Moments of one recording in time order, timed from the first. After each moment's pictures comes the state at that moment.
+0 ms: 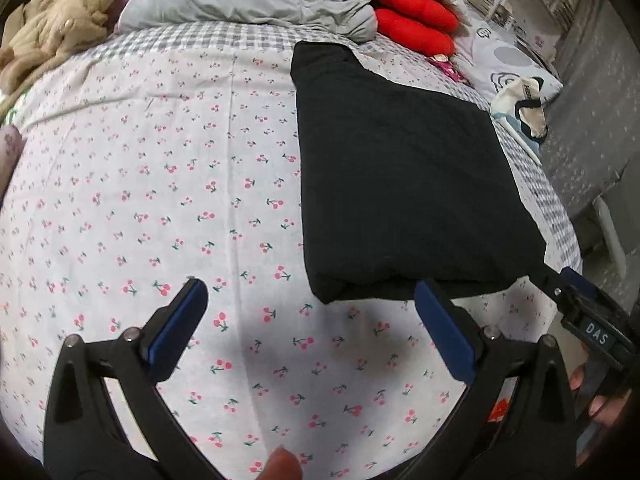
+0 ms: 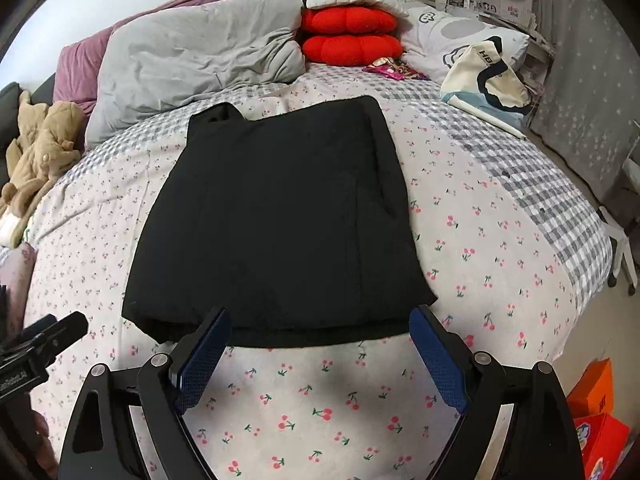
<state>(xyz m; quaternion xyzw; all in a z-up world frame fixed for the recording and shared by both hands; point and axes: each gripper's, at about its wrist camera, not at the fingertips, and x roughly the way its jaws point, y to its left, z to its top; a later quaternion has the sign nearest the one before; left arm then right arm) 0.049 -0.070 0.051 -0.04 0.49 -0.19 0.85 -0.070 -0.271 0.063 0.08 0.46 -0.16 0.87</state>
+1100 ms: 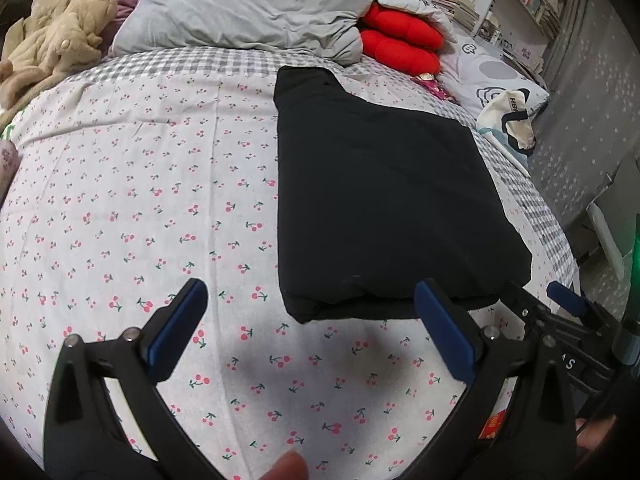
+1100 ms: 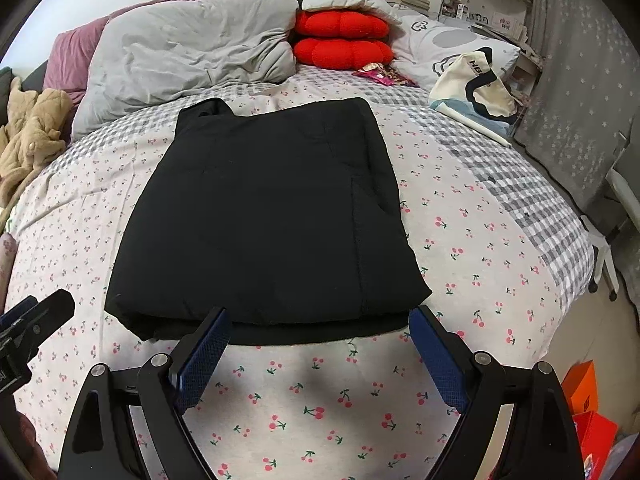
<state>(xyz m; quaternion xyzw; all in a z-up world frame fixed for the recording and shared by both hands) 0.040 -0.088 0.058 -0.04 0.45 -0.20 0.87 -0.070 -0.260 0.060 0.05 0.46 -0.19 0.87</state>
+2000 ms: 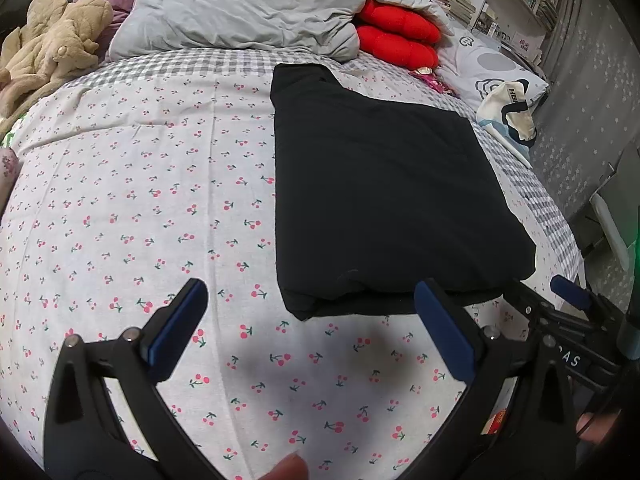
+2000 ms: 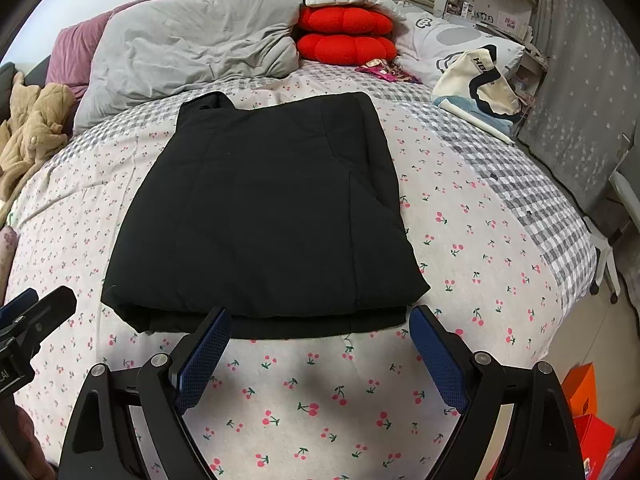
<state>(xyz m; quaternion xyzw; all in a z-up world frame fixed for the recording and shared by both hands) 0.037 -0.093 0.056 -0.03 0.45 -0.20 0.87 -0.071 -0.265 0.056 0.05 0.46 -0.18 0.87</state>
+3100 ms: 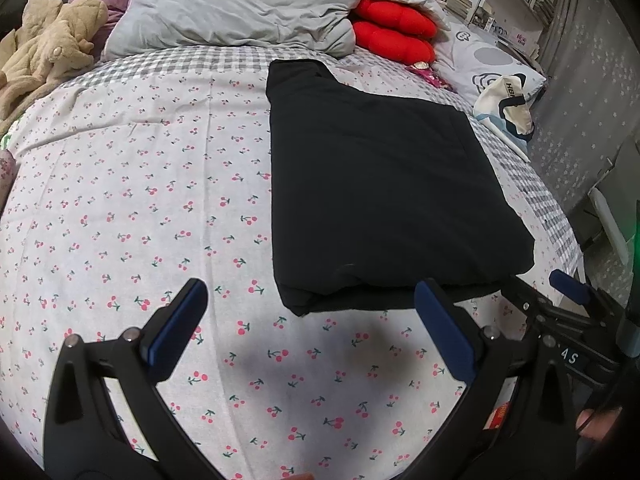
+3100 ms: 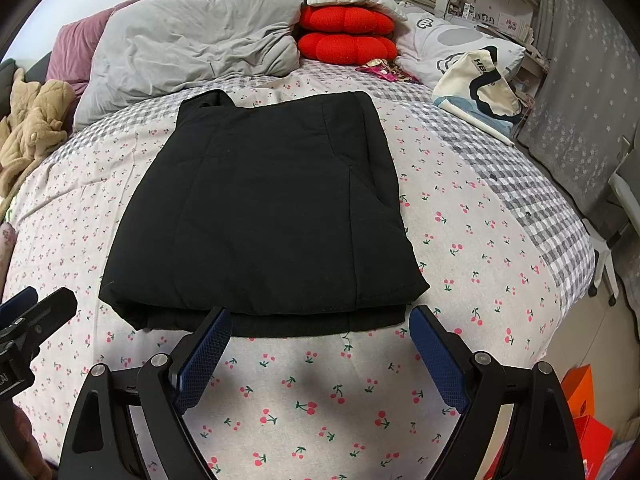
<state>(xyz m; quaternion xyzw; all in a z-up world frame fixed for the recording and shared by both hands) 0.035 -0.095 0.054 -0.02 0.45 -0.21 0.87 -0.071 -0.266 0.055 0.04 0.46 -0.18 0.87</state>
